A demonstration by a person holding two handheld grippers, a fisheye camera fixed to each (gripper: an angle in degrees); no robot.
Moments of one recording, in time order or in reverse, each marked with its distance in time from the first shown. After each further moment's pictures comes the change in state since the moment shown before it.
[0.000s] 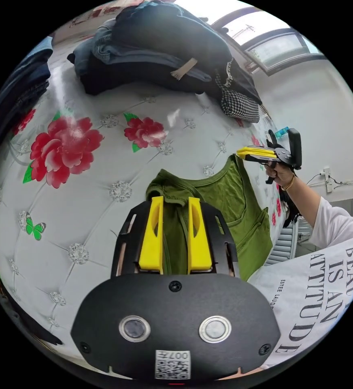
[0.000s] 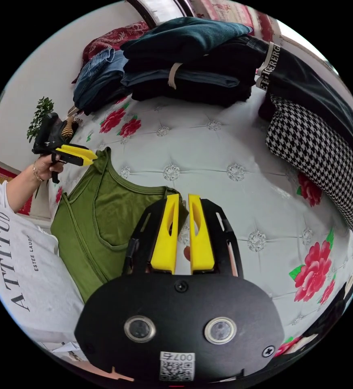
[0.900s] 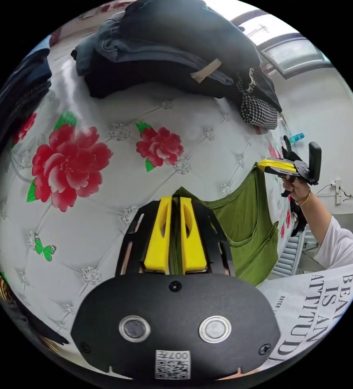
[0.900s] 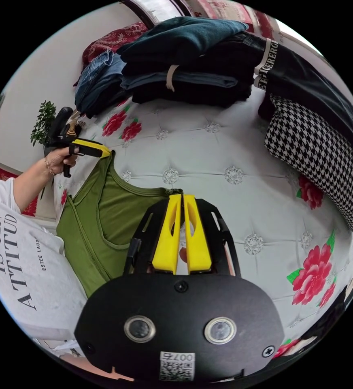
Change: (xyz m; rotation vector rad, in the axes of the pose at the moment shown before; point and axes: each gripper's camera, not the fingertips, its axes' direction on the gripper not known) left arm 0.004 -0.029 0.010 -0.025 -0.074 -0.033; right arm -0.014 -0.001 -0.029 -0.003 -0.035 0.015
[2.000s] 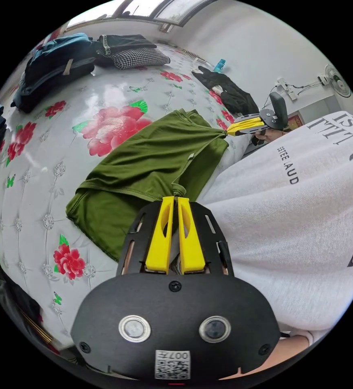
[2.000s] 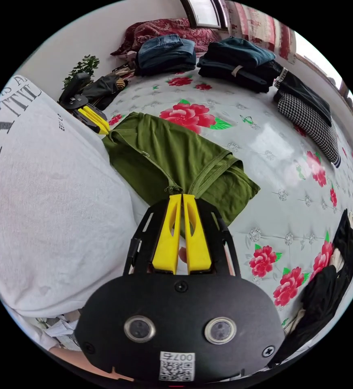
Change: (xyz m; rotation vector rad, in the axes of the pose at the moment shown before) left arm 0.207 0.375 -0.012 -0.099 0.106 0.477; right arm -0.277 0.325 -0.102 -0.017 0.100 -0.102
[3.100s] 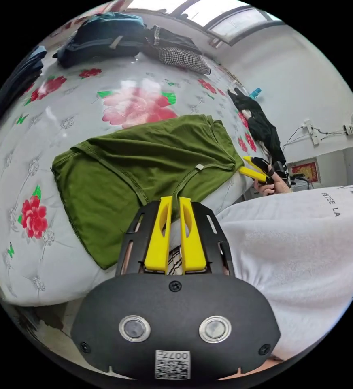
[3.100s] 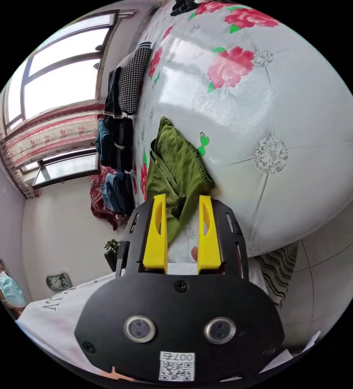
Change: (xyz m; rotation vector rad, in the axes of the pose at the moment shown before) left arm 0.038 0.056 0.037 0.118 0.001 -0.318; right arm 0.115 0.240 0.046 0.532 -0.687 1.307
